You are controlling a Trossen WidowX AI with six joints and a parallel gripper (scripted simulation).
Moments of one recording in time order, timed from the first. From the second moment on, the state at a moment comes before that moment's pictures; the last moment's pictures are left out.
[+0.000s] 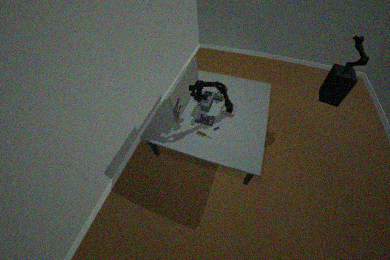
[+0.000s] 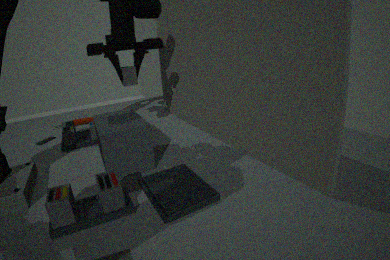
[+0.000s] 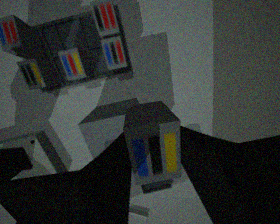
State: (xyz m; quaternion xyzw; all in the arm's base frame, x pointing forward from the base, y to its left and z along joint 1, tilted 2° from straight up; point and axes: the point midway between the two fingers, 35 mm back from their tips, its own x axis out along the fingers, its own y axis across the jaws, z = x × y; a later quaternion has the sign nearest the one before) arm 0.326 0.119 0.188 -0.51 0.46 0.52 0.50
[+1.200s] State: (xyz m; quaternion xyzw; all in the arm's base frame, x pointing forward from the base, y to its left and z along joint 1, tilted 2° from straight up) arm 0.362 -0.103 0.176 -0.52 0.46 0.53 0.48
